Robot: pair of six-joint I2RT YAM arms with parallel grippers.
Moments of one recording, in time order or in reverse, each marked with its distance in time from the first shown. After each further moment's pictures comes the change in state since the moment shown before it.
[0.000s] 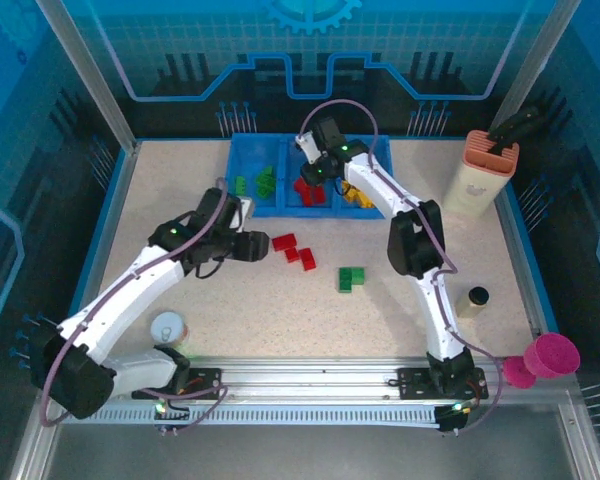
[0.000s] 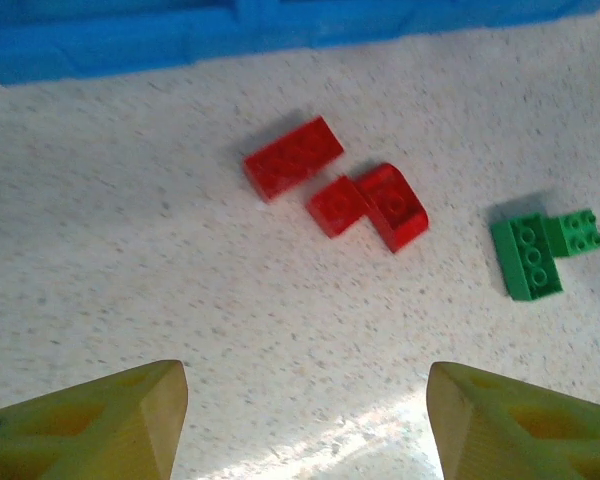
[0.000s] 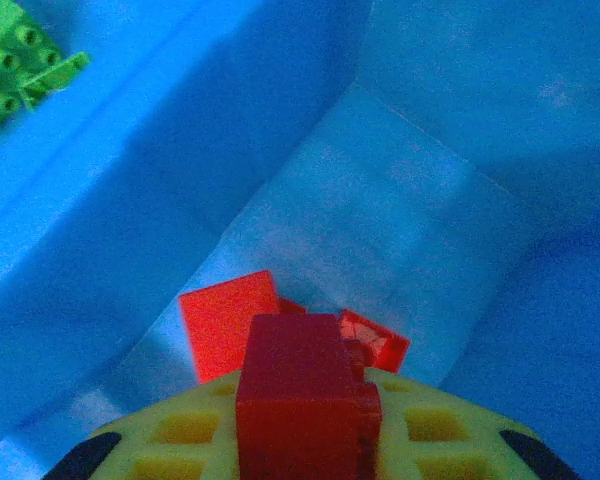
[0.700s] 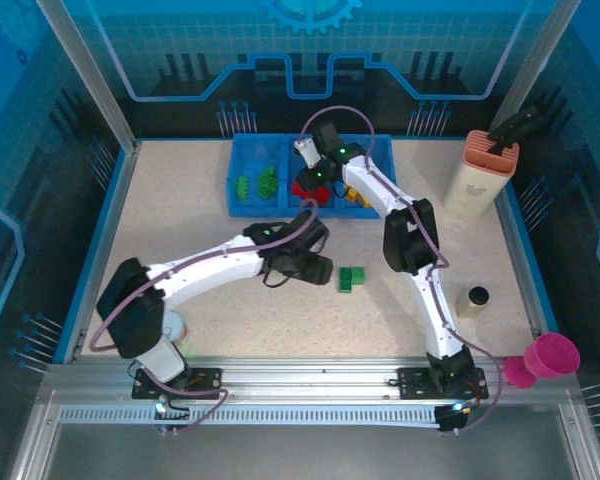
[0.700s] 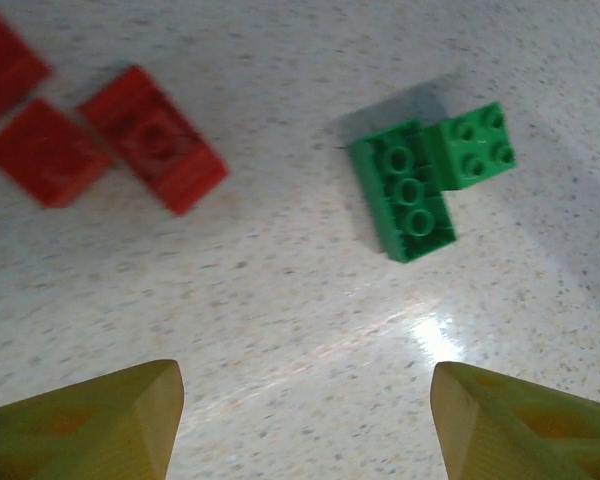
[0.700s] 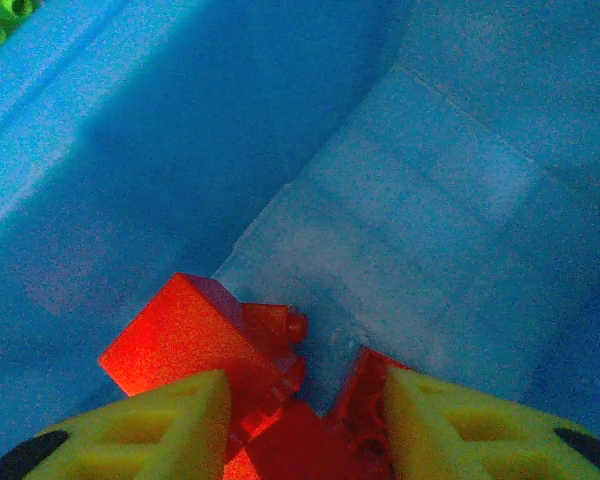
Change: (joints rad) left arm -0.374 0.442 0.206 0.068 -0.053 -0.203; right arm -0.013 0.047 -0.001 0.025 -0.071 -0.023
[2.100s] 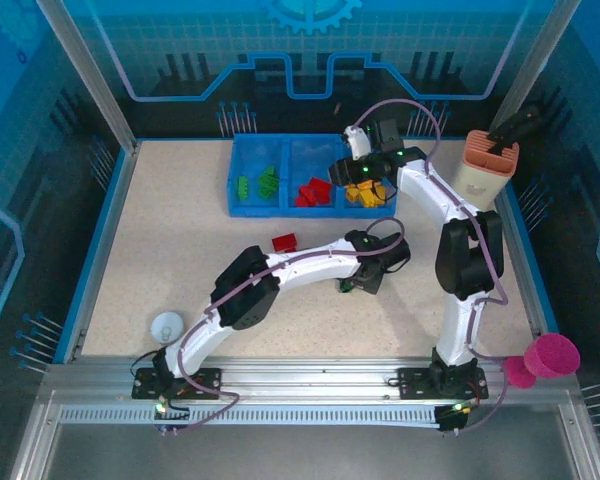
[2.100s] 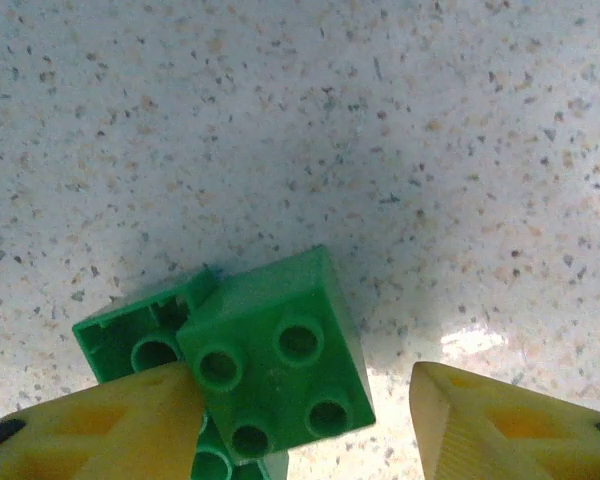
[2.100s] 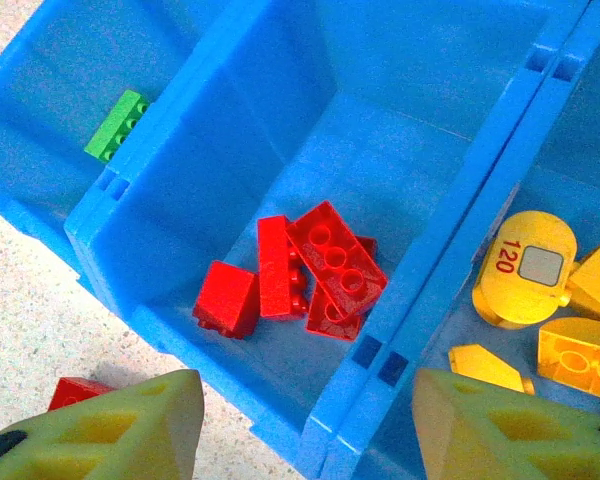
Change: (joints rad) left arm -0.174 0.672 0.704 -0.288 -0.227 -0.135; right arm -0.164 -0.494 -0.568 0.218 -0.235 0.140
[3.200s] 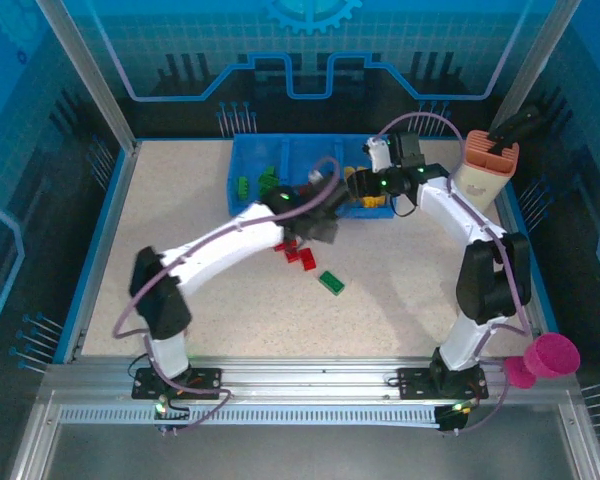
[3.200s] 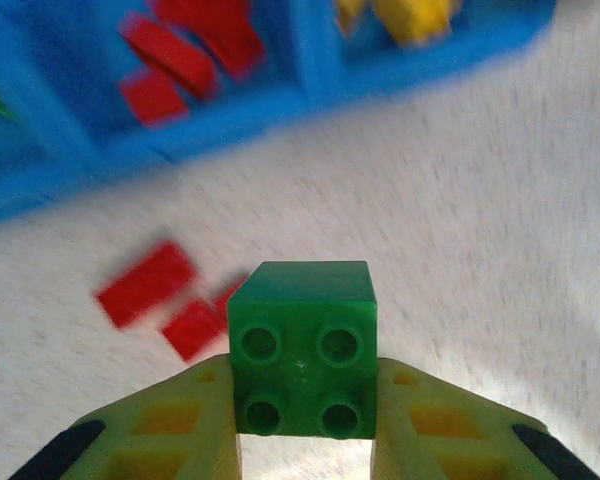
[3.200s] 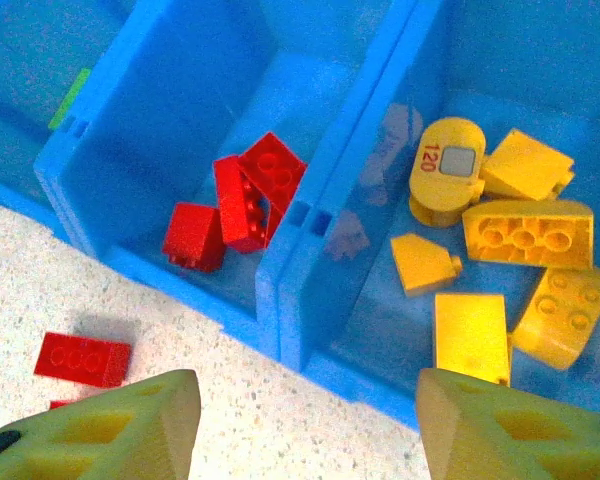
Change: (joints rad) left arm 0.230 -0.549 -0.237 0.046 -0.074 0.195; right arm -0.045 -0.234 -0.282 0.036 0.066 0.049
